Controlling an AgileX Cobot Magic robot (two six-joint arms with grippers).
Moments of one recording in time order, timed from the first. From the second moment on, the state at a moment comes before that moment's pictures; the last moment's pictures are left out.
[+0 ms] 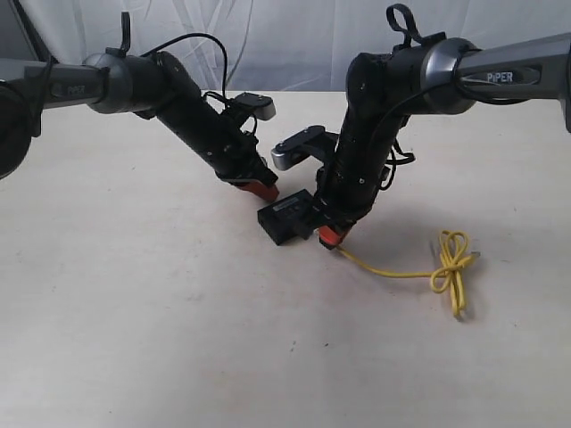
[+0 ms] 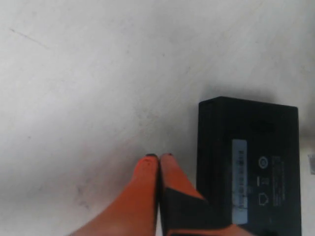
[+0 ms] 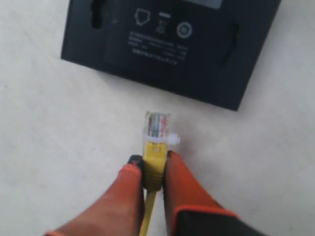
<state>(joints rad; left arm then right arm) -0.34 2.42 -1.81 -0.76 0.94 0.92 0.49 2.16 -1.50 0.24 0.96 -0.49</state>
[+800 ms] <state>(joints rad) -0.34 2.42 -1.81 -0.81 0.98 0.94 0.49 2.18 -1.50 0.21 0.90 -0.49</state>
